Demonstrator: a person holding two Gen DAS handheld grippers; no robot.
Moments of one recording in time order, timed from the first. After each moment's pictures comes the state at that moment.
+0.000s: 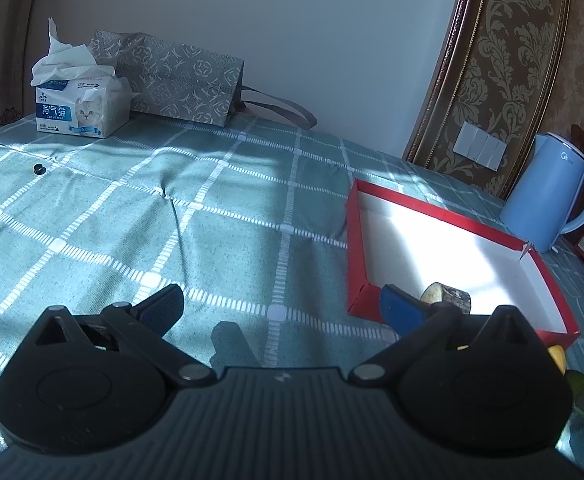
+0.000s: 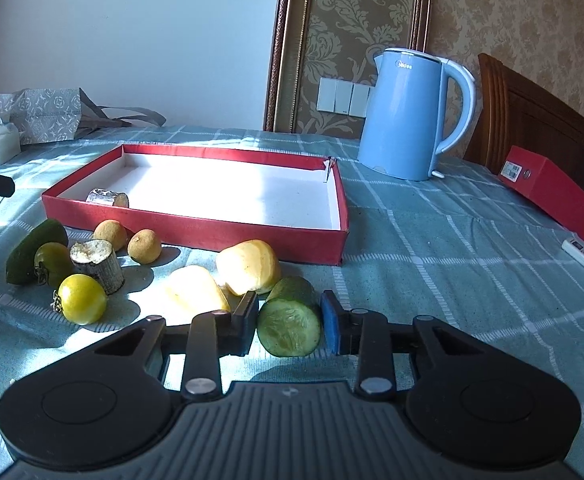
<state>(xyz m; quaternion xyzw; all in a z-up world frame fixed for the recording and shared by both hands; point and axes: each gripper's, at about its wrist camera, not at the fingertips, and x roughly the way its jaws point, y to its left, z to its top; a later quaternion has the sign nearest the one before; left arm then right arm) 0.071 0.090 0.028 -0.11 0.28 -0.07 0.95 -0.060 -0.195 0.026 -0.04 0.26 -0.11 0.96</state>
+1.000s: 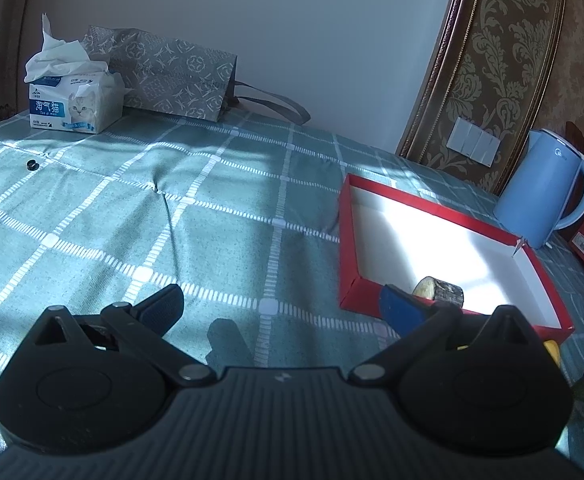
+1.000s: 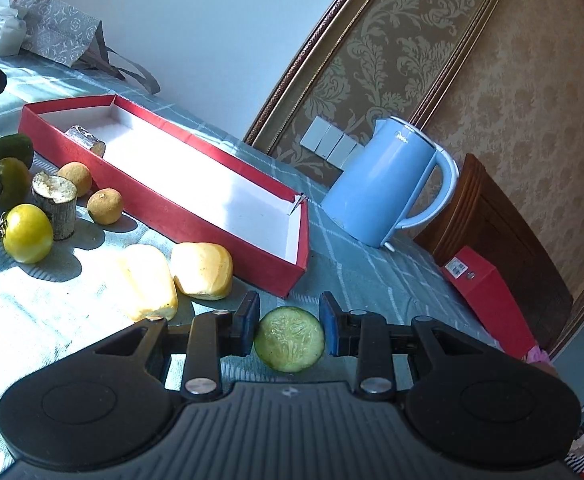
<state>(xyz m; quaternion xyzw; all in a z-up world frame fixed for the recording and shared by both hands) 0.070 0.087 0.028 -0.11 0.28 -0.08 0.95 -0.056 -0.167 0.013 -0.26 0.23 -0.17 0.92</state>
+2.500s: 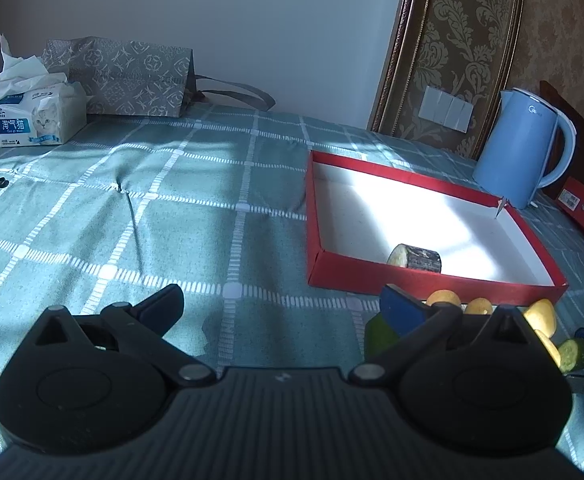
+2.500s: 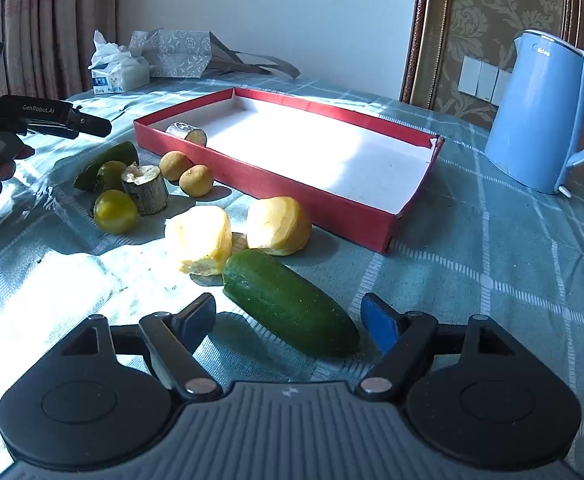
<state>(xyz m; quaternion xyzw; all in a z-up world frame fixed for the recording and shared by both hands) 0.067 0.064 0.024 -0.06 0.29 -0.12 0.95 -0.034 -0.274 0.018 -0.09 0.33 0.15 0.93</state>
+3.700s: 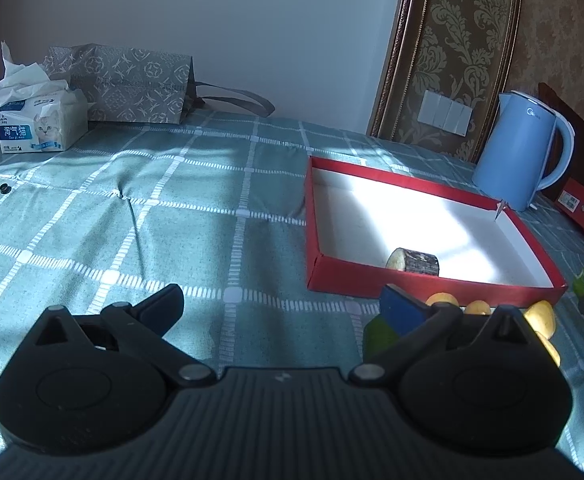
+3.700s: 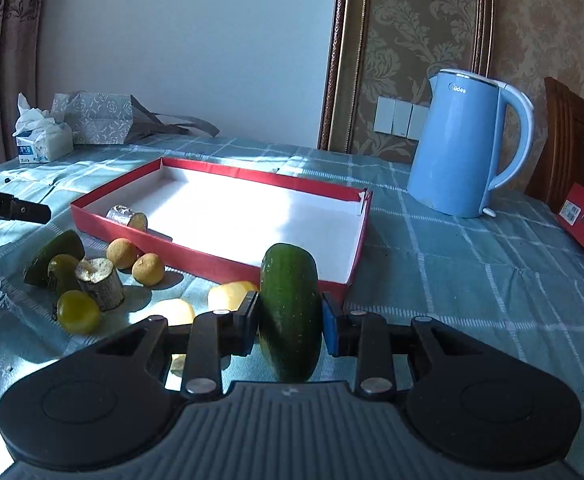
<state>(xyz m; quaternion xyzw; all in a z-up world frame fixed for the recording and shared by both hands) 0.063 0.064 0.026 -0.06 0.28 -0.12 0.95 -0.033 -0.249 0.052 -0.06 0.25 0.00 0.97</state>
